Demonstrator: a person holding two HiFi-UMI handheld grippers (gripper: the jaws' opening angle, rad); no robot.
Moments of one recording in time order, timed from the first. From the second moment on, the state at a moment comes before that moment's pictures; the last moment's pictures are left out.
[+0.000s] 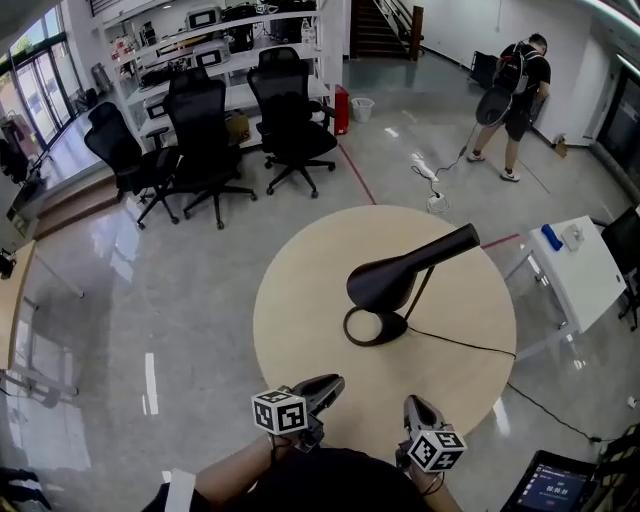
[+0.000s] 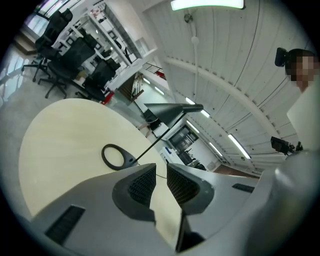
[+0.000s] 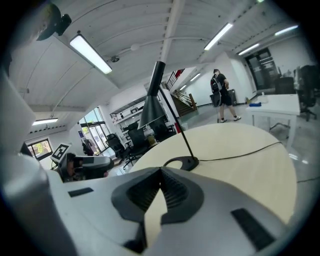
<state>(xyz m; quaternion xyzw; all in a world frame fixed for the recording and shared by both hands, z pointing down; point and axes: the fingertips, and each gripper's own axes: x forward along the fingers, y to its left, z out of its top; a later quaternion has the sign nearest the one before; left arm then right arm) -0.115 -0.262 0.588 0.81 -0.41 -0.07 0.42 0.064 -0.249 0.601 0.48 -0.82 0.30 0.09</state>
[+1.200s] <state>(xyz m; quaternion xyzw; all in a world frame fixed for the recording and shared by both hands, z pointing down) -0.156 -0.400 0.509 0.86 -0.40 -0.08 0.30 0.109 -0.411 0.391 0.59 -0.81 0.08 0.01</state>
